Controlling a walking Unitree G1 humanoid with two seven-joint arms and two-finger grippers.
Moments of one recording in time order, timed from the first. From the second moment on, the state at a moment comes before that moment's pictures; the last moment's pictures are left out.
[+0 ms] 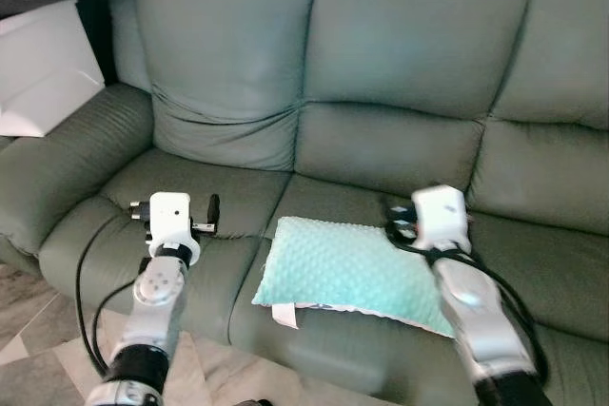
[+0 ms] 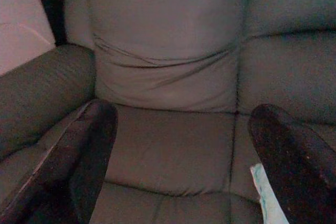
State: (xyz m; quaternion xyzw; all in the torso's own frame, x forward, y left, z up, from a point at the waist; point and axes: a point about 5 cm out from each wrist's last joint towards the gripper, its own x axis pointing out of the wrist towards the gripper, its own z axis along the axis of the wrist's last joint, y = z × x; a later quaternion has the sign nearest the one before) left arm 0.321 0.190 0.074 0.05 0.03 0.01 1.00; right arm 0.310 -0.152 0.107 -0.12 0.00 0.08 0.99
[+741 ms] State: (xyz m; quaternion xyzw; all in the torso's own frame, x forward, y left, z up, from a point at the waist) left arm 0.290 0.184 0.066 -0.02 0.05 0.05 1.00; right arm 0.296 -0.158 0.110 -0.09 -0.01 0.01 1.00
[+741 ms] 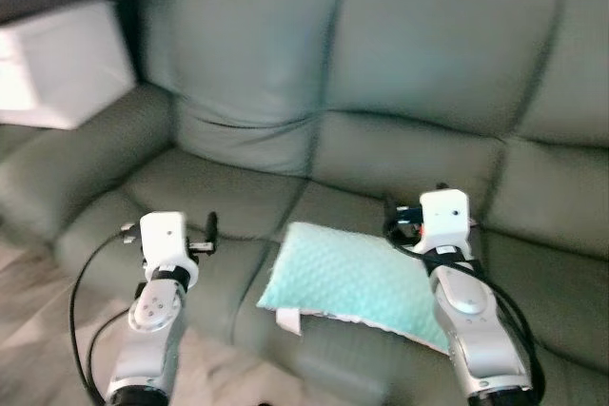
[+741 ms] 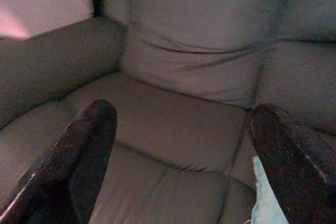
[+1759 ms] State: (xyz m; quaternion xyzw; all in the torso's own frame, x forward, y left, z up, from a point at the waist) left arm 0.295 0.195 0.079 -0.02 0.05 0.06 1.00; right arm 0.307 -0.150 0.120 -0.06 -0.01 0.02 1.00
